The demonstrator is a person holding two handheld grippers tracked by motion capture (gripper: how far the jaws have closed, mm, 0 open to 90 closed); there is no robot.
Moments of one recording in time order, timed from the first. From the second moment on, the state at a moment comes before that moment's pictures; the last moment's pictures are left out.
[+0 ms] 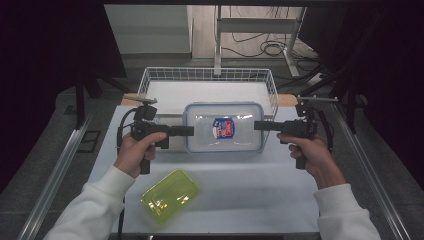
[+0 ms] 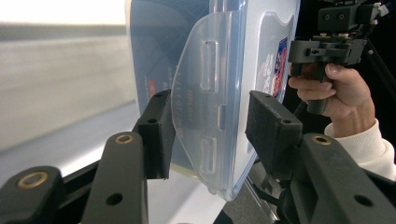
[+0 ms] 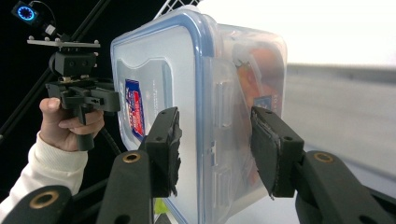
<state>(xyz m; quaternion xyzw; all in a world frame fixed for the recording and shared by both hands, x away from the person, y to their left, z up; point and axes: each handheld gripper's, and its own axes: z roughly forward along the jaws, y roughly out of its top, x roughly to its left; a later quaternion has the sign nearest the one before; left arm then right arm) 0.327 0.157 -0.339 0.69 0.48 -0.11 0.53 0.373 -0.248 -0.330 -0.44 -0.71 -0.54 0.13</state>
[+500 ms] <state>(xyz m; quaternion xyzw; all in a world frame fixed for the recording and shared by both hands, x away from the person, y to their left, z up) 0.357 0.180 -0.315 0.69 0.47 -0.10 0.54 0.407 -0.224 -0.299 -0.43 -0.71 -0.54 0.12</state>
